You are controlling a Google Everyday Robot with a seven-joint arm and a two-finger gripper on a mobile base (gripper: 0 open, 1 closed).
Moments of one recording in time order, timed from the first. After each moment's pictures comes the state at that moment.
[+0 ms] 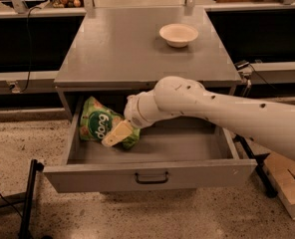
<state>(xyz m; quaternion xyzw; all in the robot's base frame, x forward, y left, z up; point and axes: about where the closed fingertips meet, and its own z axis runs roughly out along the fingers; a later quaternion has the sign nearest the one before) 0.593 0.086 0.734 -0.53 0.74 0.19 0.37</state>
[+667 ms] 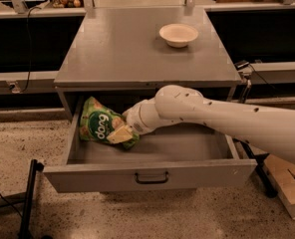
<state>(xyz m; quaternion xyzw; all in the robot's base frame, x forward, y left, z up) 0.596 0.079 0.702 -0.50 0.76 0.20 0.36</state>
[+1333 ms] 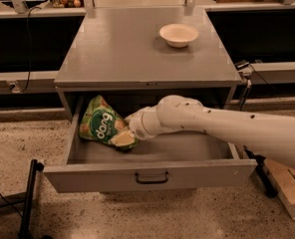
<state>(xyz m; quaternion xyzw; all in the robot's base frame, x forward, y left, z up) 0.601 0.077 0.673 -0.49 0.77 0.20 0.36</state>
